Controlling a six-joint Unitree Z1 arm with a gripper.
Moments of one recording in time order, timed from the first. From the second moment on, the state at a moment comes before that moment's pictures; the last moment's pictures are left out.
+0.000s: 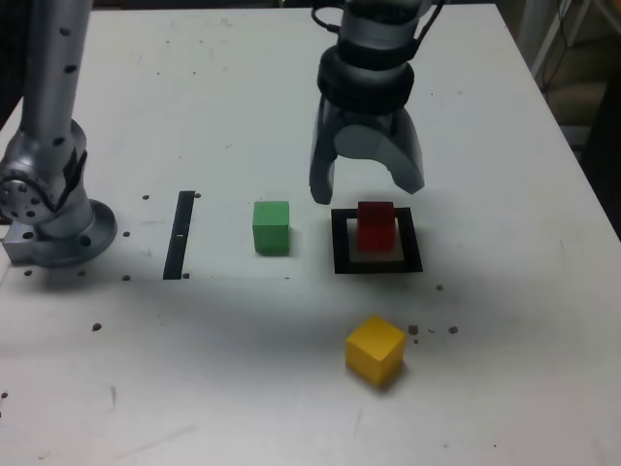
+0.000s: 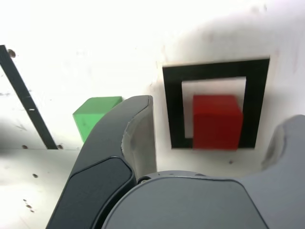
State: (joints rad) arm -0.07 1.96 -1.52 1.26 0.07 0.03
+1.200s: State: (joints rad) arm -0.45 2.08 -1.68 1.32 0.02 -0.01
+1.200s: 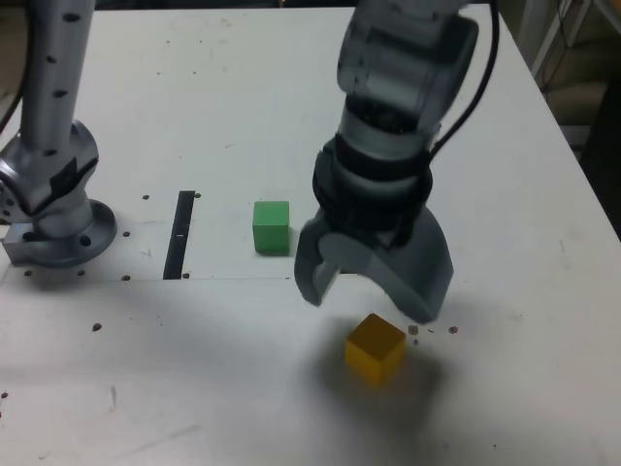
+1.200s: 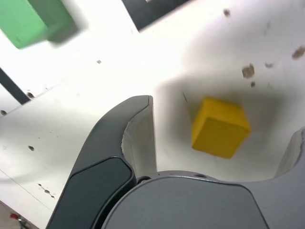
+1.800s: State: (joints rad) arm -0.51 2.10 -1.70 1.31 0.05 0.28
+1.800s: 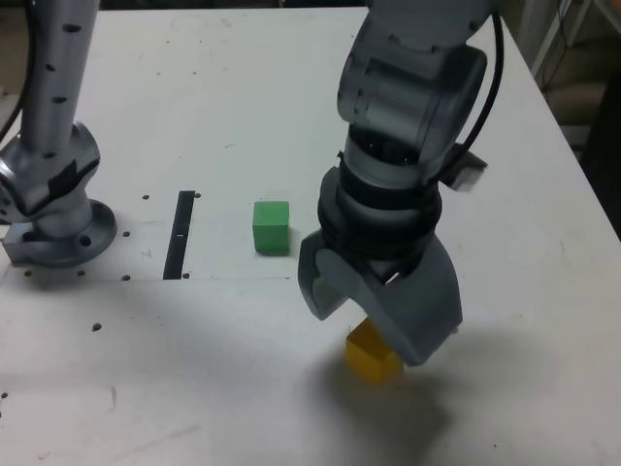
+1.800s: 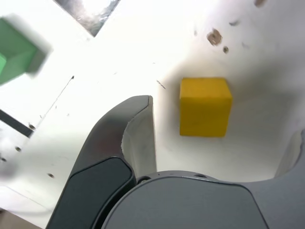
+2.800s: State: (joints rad) arm -0.51 2.19 -1.67 1.23 0.01 0.27
